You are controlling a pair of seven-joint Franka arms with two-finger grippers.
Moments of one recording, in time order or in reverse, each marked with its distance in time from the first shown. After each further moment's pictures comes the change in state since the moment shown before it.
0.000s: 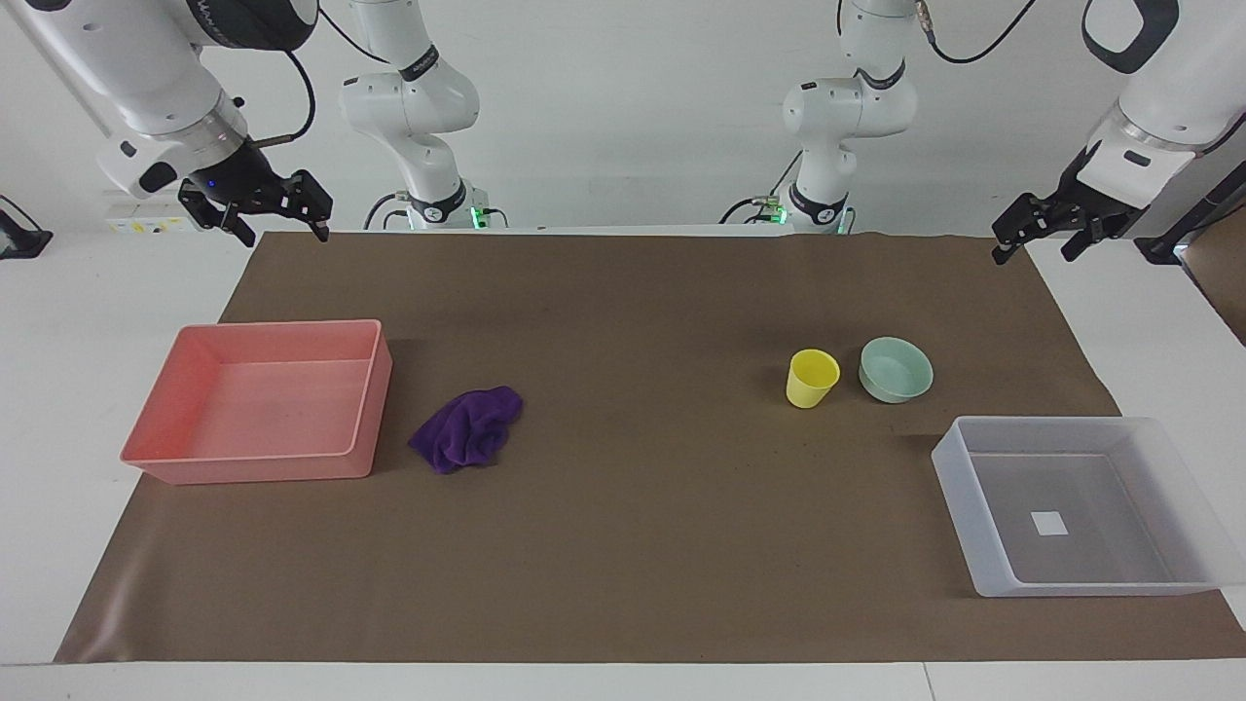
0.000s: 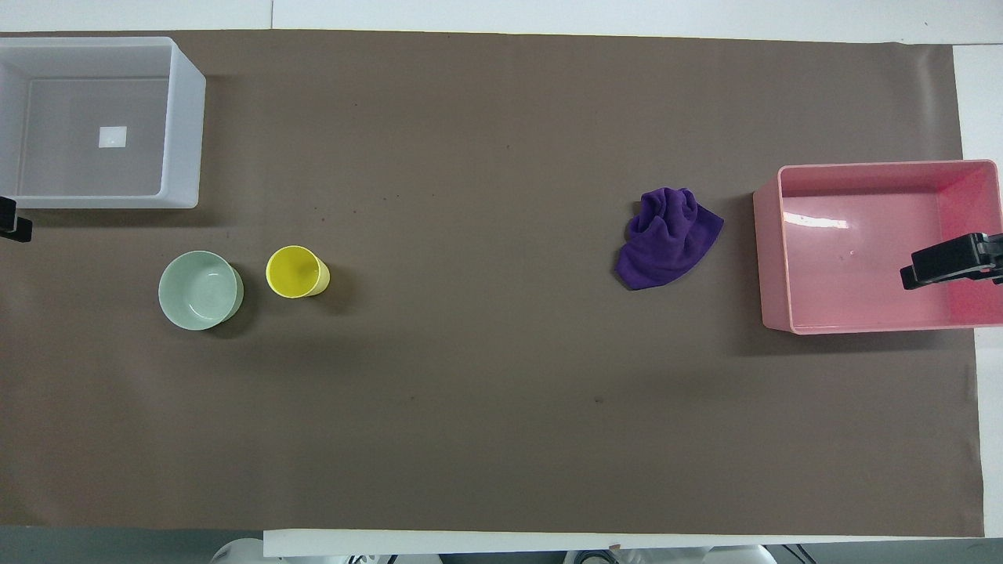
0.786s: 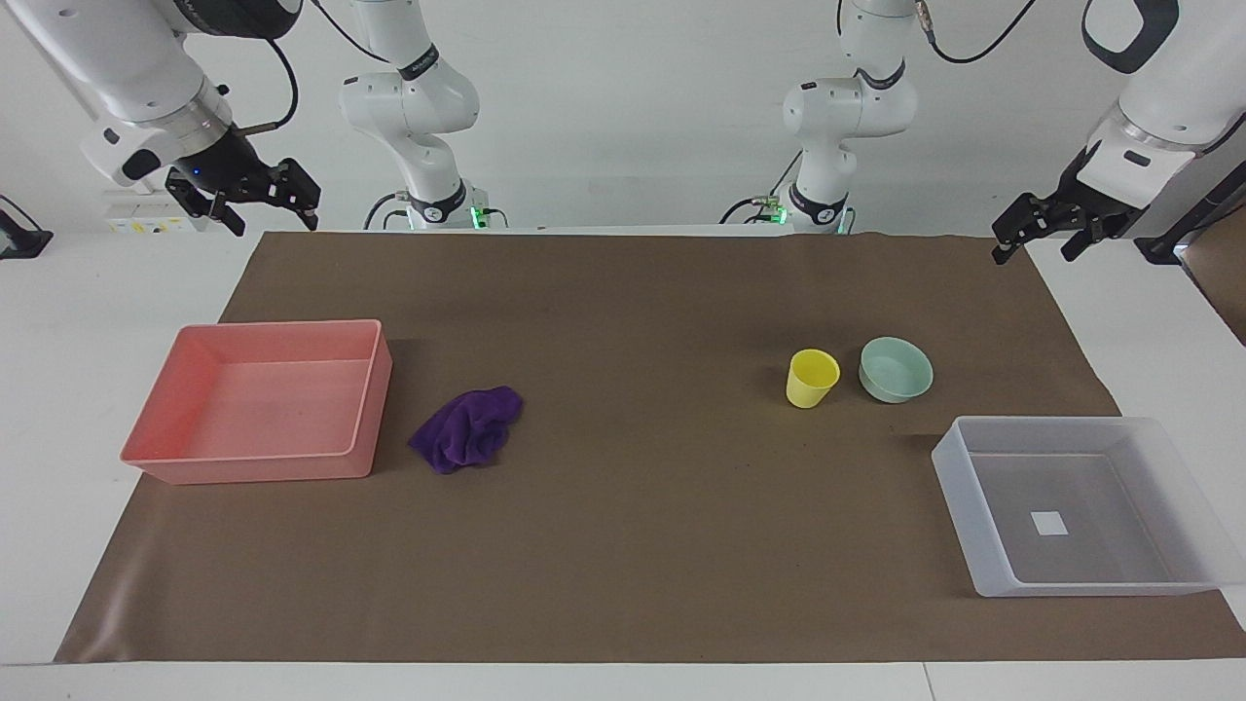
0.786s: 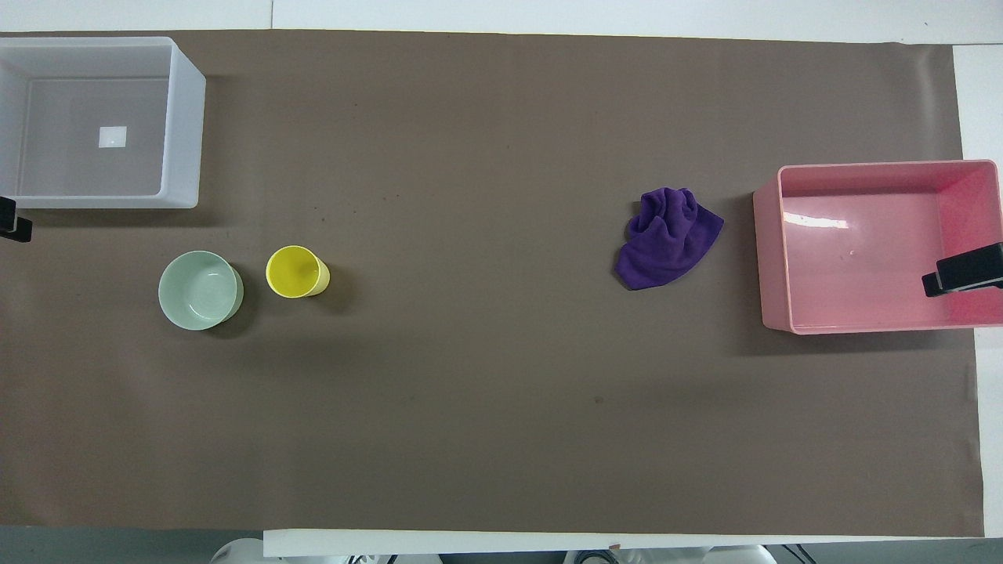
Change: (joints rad) left arm 0.000 0.000 0.000 0.000 0.000 0.000 0.000; right arm -0.021 -0.021 -0.001 -0.006 0.001 0.022 -0.041
